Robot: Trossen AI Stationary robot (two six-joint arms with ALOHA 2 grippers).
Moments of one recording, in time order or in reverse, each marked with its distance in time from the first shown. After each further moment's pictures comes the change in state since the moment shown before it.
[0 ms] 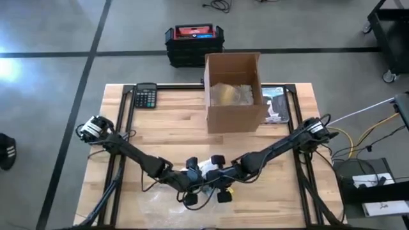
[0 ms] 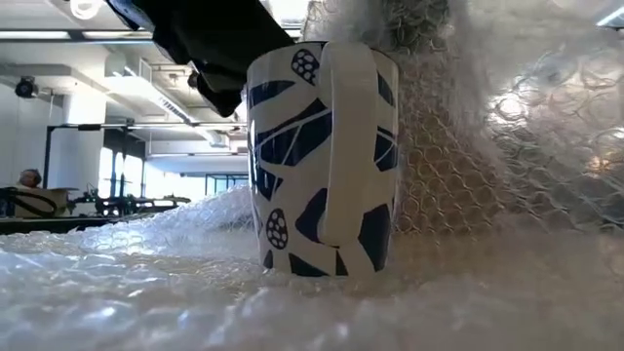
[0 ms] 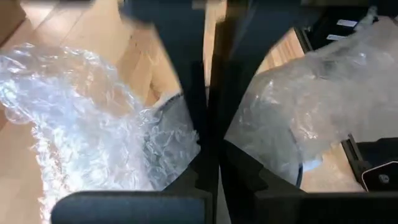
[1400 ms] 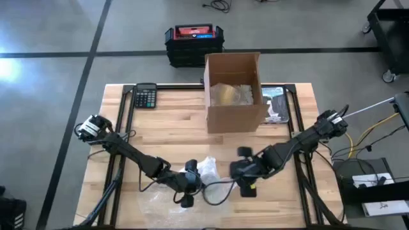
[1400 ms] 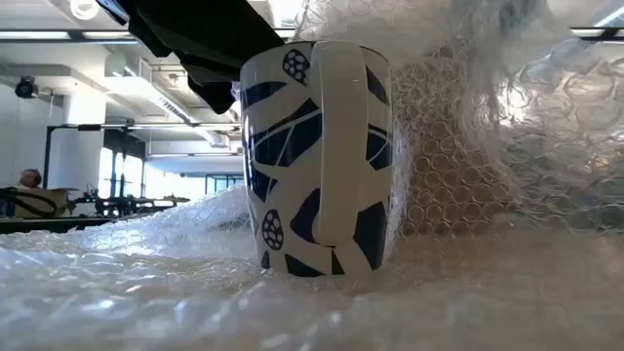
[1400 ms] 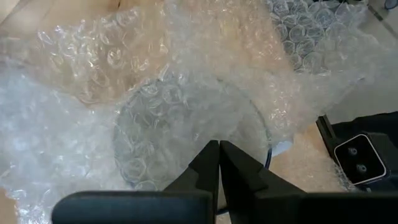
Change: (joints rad) left arm -0.011 -0.034 -0.017 -0.003 0.068 0.039; right arm 0.112 -0.209 -0.032 -0.490 0.083 0.277
